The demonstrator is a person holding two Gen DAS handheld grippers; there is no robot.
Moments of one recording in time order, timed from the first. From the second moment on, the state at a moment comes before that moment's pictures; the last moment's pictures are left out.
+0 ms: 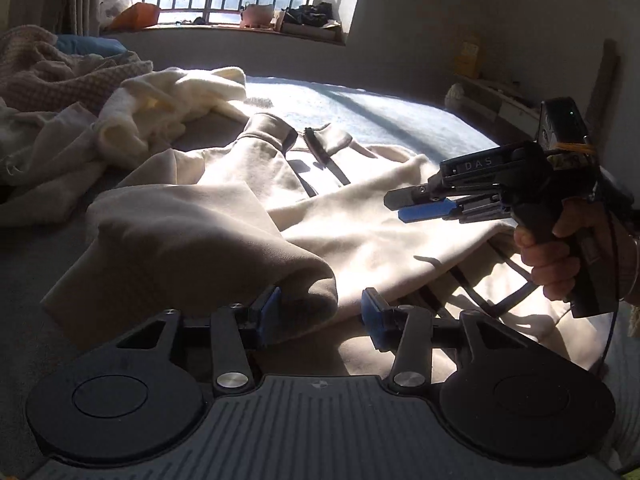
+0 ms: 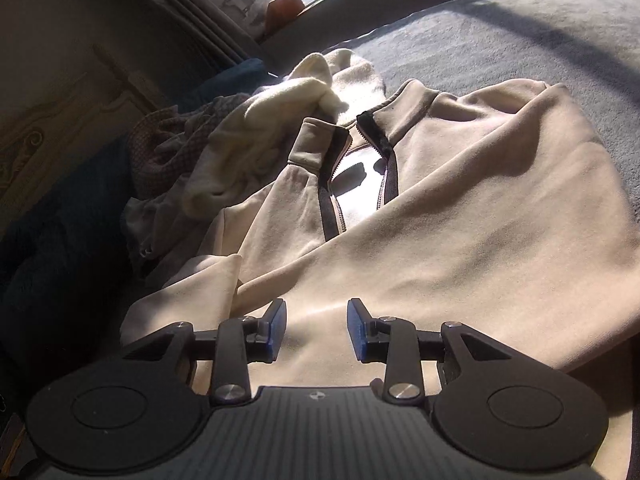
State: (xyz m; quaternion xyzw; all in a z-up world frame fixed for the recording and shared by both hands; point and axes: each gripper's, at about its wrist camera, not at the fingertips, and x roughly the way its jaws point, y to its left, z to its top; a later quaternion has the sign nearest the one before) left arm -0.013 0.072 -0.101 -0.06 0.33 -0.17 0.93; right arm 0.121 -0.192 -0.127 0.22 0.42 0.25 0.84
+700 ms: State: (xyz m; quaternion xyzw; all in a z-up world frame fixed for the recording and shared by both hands) left arm 0.015 0.204 -0.108 -0.18 0.37 -0.10 0.91; right arm 0.118 -0.142 -0.121 0.17 0.45 0.29 0.83
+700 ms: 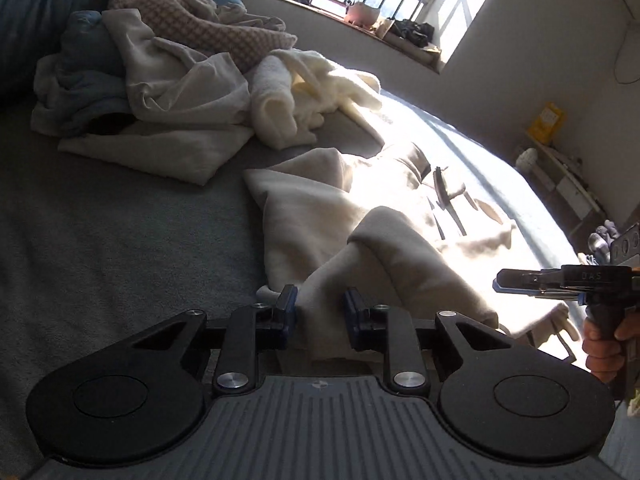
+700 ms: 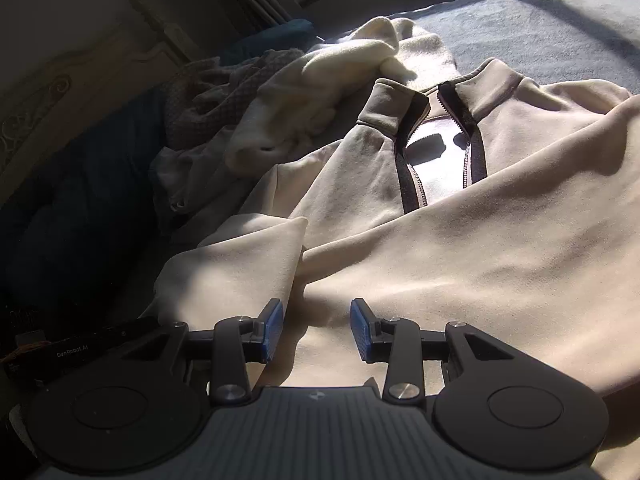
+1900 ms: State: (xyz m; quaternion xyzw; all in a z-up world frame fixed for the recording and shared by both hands) left arm 0.092 0.130 -0.128 -0.31 0.33 -0.24 0.86; right arm 0.118 -0.254 -0.137 0.37 0.43 0.18 0.80
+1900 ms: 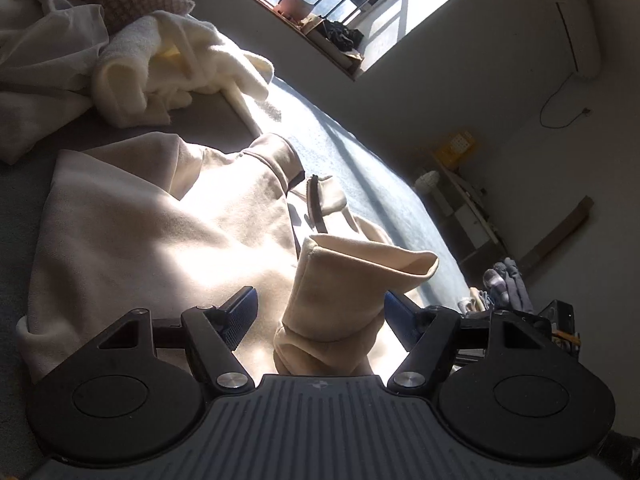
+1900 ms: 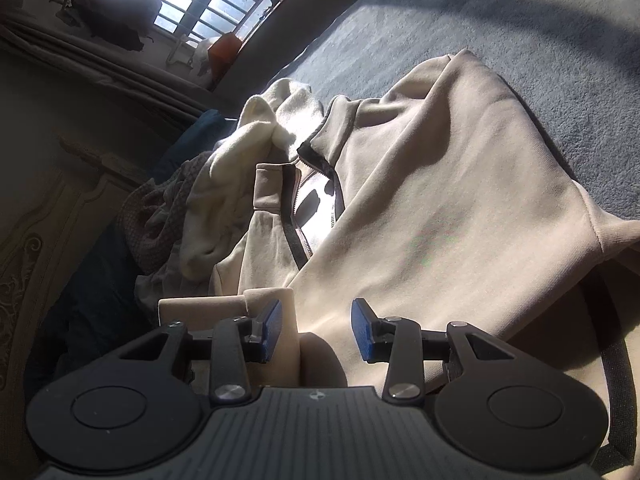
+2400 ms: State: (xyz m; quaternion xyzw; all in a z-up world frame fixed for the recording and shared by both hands) left arm 0.062 0.048 -0.113 -0.19 0.32 -0.34 0.86; right arm 0.111 -0.291 -0.157 0.44 0.43 0.15 0.77
